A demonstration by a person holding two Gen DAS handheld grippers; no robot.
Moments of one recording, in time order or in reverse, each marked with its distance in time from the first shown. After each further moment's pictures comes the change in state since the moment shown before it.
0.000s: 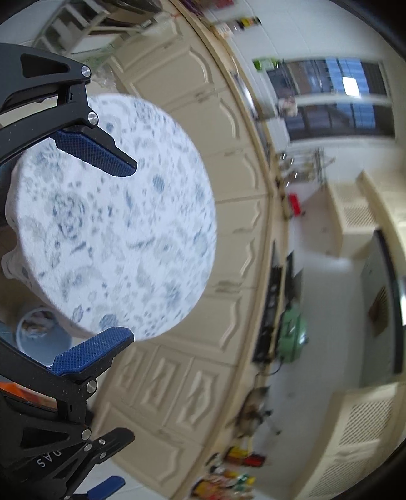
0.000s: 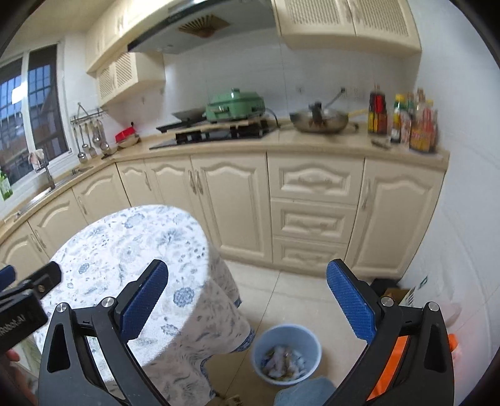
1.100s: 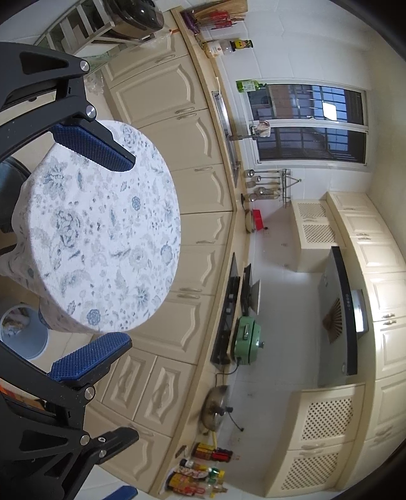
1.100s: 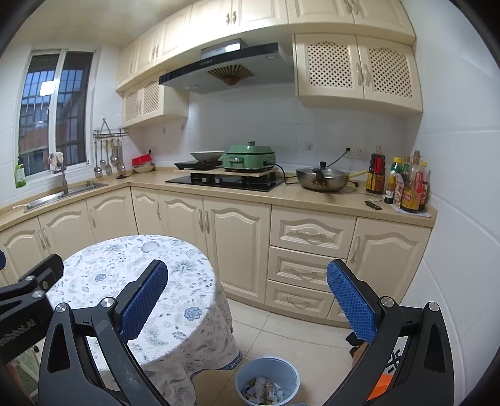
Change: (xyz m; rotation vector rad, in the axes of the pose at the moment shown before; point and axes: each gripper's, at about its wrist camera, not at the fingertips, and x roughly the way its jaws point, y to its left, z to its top) left arm -0.091 0.005 -0.041 -0.054 -0.160 0.019; right arm -0.099 0.014 0.007 -0.119 -0.204 -0.010
